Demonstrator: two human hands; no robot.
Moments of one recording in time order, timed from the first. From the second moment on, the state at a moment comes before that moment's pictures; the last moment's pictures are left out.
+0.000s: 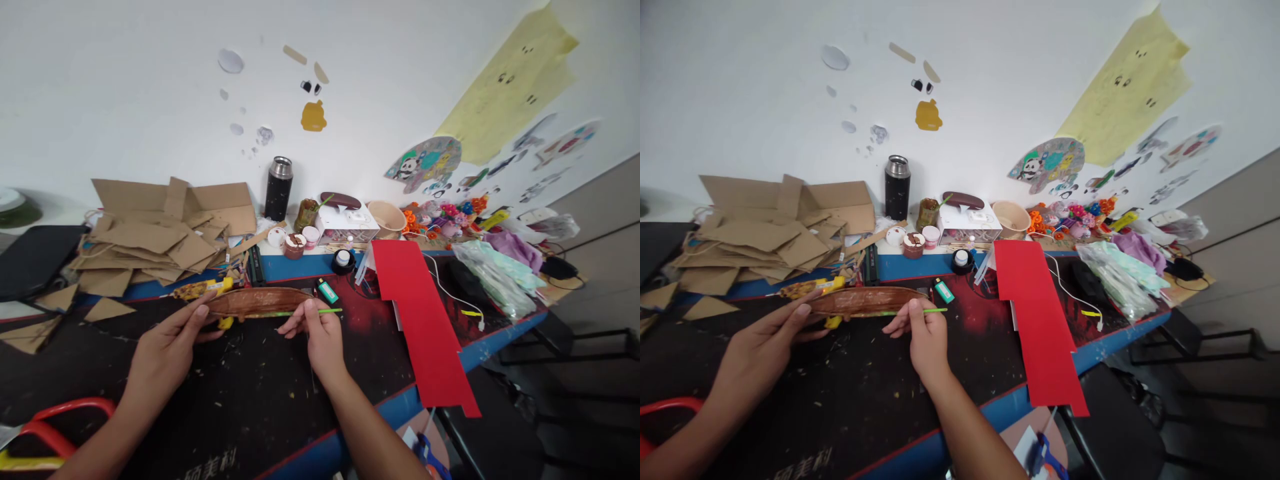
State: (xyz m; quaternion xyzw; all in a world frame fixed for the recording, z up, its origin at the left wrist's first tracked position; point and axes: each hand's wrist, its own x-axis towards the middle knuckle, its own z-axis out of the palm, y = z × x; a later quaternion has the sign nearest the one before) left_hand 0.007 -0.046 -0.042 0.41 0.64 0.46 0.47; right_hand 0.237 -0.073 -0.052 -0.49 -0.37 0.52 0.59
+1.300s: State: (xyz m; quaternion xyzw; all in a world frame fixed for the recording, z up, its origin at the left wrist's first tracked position) left_hand 0.007 -0.045 -0.036 0.43 0.64 0.44 0.47; right_hand 0.285 -0.091 -0.054 -0.53 -0.34 0.46 0.62
